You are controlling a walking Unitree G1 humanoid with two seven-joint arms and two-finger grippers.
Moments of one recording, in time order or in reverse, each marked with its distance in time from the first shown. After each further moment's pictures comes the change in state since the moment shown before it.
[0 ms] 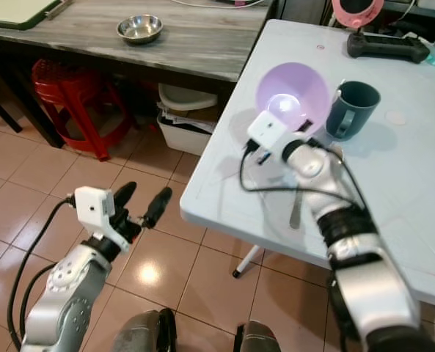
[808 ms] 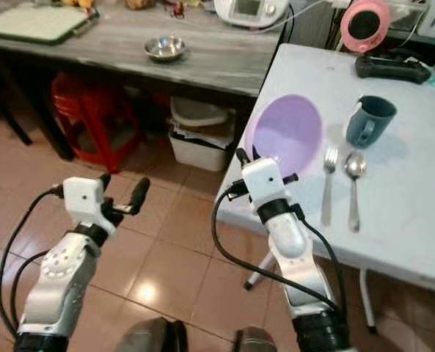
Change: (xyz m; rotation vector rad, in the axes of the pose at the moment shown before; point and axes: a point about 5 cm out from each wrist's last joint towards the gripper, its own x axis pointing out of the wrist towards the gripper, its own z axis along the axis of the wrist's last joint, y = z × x) left arm 0.011 0.022 0.001 0.154 -0.016 0.119; right arm -0.071 0.072 0.019 0.429 -0.234 -0.231
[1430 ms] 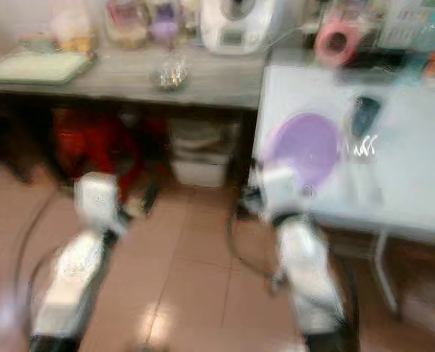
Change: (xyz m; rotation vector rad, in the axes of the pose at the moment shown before) left arm 0.004 -0.014 -0.010 0.057 -0.006 -0.011; right arm -0.014 -0.013 -0.010 0.049 0.075 -0.095
